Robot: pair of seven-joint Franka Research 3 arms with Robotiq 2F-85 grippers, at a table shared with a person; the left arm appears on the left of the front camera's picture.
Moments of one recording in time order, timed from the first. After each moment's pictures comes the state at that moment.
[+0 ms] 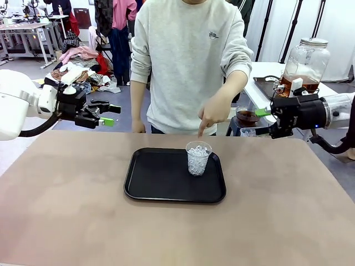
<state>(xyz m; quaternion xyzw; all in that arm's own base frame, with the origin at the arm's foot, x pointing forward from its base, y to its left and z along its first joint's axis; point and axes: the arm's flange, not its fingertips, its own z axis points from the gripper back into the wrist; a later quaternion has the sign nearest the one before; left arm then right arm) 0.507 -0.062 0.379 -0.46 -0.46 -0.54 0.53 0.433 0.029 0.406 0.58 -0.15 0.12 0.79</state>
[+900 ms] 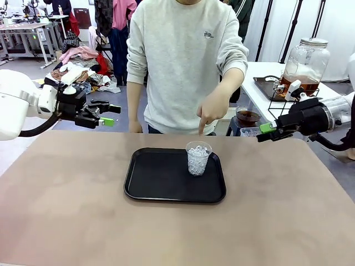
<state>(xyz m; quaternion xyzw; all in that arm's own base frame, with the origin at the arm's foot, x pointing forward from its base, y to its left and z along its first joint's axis) 0.507 -0.062 0.379 -0.46 -0.46 -0.54 0.53 0.436 0.022 0.394 0.55 -0.16 0.25 0.78</state>
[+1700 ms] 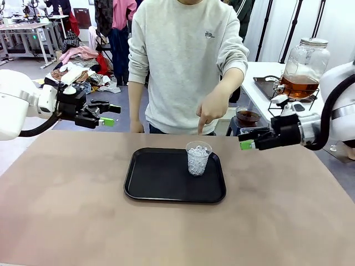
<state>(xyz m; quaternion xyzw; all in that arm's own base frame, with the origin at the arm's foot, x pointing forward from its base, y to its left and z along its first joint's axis) 0.507 -0.062 0.379 -0.46 -0.46 -0.54 0.53 0.460 0.059 0.332 0.47 -0.35 0.43 0.69</state>
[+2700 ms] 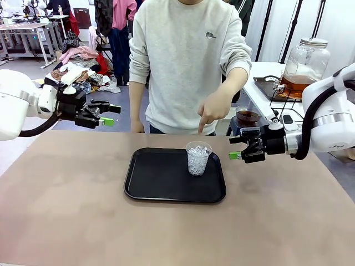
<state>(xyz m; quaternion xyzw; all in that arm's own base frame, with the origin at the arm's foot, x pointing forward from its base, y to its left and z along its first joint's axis) 0.507 -0.062 0.379 -0.46 -0.46 -0.54 0.53 0.471 0.079 0.292 0.39 -0.44 0.49 0.65</state>
